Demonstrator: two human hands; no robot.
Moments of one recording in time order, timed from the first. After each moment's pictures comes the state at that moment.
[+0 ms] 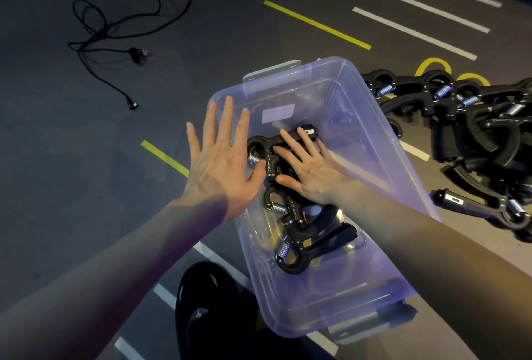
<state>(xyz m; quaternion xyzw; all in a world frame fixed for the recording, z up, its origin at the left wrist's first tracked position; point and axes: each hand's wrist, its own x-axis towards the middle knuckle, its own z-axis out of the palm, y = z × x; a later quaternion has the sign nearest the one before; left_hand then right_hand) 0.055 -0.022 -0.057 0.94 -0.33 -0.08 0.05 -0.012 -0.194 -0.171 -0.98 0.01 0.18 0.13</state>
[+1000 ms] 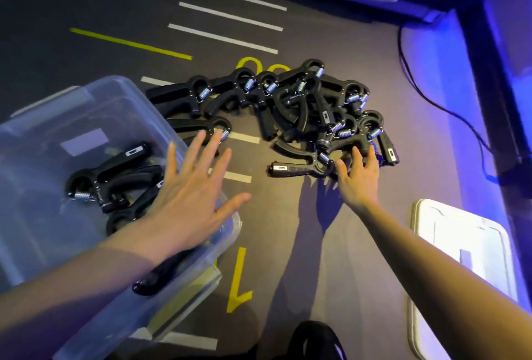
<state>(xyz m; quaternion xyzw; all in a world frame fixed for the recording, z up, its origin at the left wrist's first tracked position) -0.079 -0.163 -0.062 0.79 -0.61 -0.09 0.05 -0.293 -0.368 -0.138 -0.73 0.61 -0.09 0.28</state>
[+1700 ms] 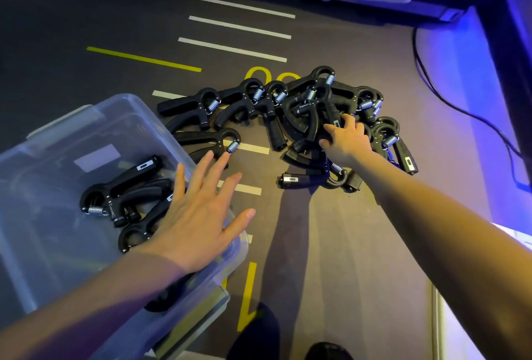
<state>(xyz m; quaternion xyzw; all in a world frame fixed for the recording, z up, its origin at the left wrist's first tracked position) -0.079 -0.163 -0.053 0.80 -0.58 -0.14 0.03 -0.214 -0.430 -0.109 -0.84 0.49 0.14 0.16</state>
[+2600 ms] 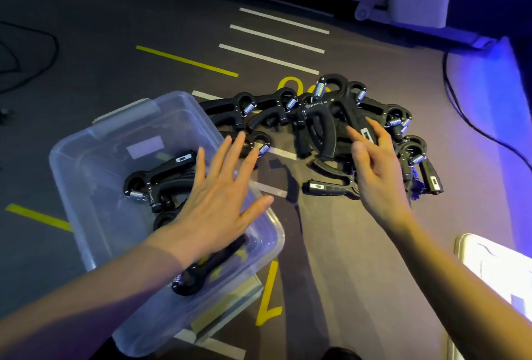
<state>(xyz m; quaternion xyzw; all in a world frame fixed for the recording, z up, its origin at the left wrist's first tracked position) -0.055 -0.142 -0.045 0.82 -0.56 -0.09 0.09 -0.221 -0.324 -0.039 -0.81 0.40 -0.23 0.37</state>
